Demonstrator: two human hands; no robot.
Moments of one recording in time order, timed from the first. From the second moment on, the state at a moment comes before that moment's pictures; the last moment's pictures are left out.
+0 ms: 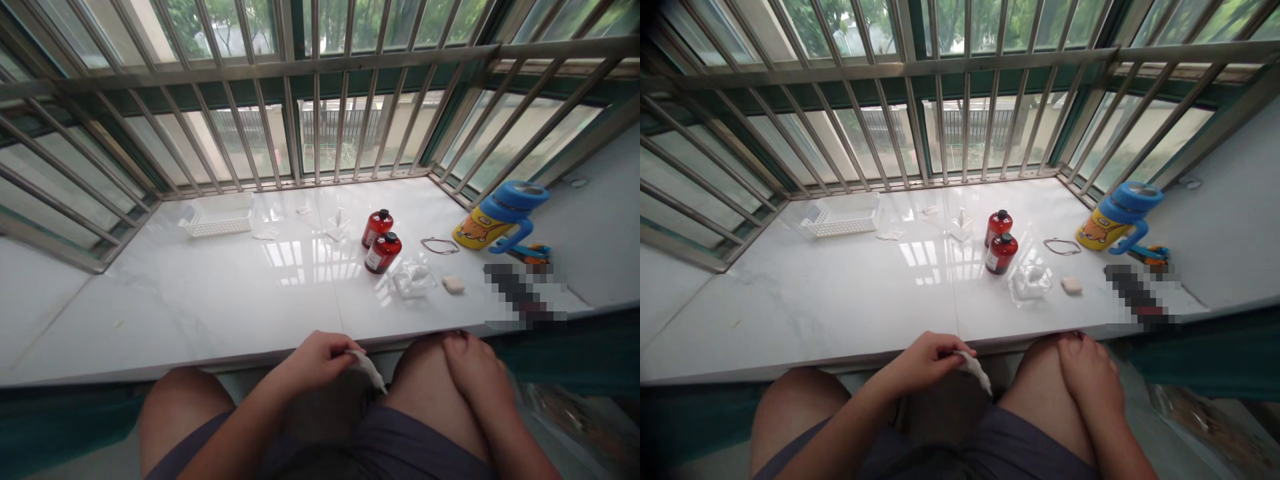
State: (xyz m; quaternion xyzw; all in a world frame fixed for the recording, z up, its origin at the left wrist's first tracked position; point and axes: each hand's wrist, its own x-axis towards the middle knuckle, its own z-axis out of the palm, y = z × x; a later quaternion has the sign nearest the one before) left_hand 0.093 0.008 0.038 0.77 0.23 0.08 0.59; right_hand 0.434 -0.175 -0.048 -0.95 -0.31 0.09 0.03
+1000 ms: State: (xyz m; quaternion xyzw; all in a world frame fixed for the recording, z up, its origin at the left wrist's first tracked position) left_hand 0.223 0.060 0.026 0.90 0.34 0.08 0.26; right_hand 0.438 -0.173 -0.053 -0.95 -0.30 0.08 0.03
